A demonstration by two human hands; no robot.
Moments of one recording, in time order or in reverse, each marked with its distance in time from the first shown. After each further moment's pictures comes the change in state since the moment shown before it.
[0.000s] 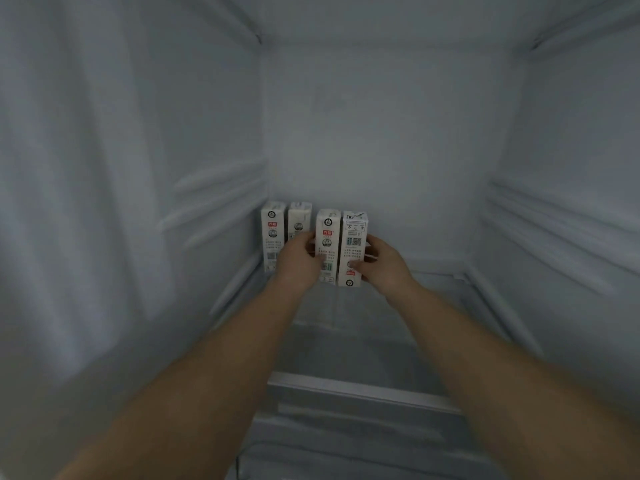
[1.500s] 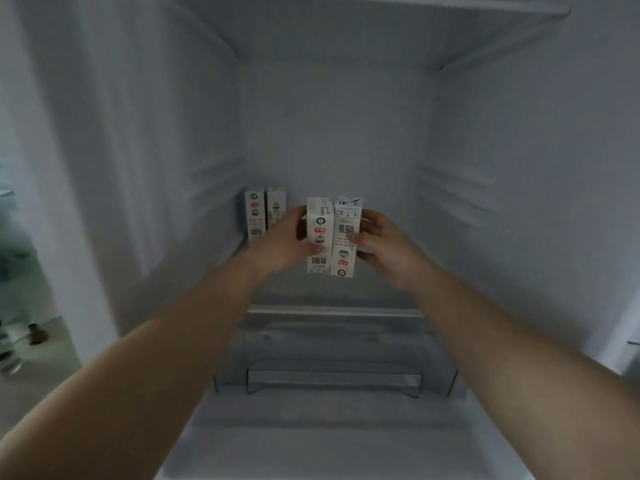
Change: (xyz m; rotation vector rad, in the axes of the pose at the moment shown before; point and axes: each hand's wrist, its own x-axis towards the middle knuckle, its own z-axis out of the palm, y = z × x) left_hand -0.108 0.060 -0.063 0.034 -0.427 0.206; right_hand -0.122 -0.044 -0.045 0.412 -0.071 0.031
